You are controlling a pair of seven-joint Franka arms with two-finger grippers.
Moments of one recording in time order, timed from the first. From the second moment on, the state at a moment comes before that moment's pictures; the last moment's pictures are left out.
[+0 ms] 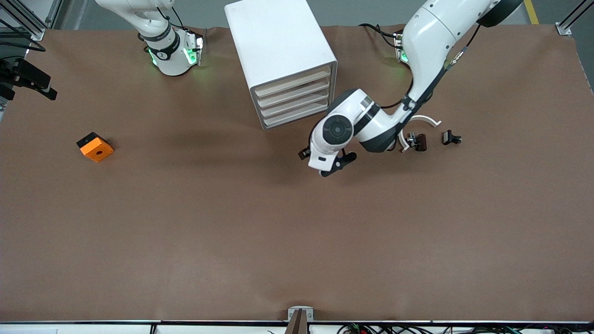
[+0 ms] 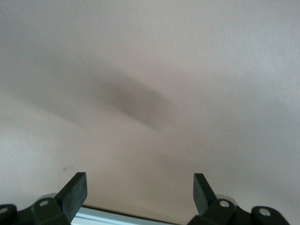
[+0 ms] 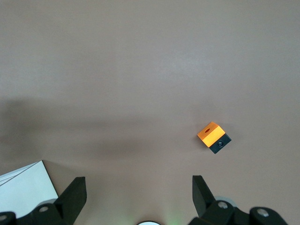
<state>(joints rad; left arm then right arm) -0.26 0.66 -0.52 -1.67 0.05 2.11 -1.29 -0.04 -0.13 -0.03 -1.59 0.02 1.46 -0.04</state>
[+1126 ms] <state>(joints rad) 0.04 0.45 -0.53 -1.80 0.19 1.92 -0.87 -0.03 -0.14 -0.03 -1.59 0.02 1.46 -0.04</state>
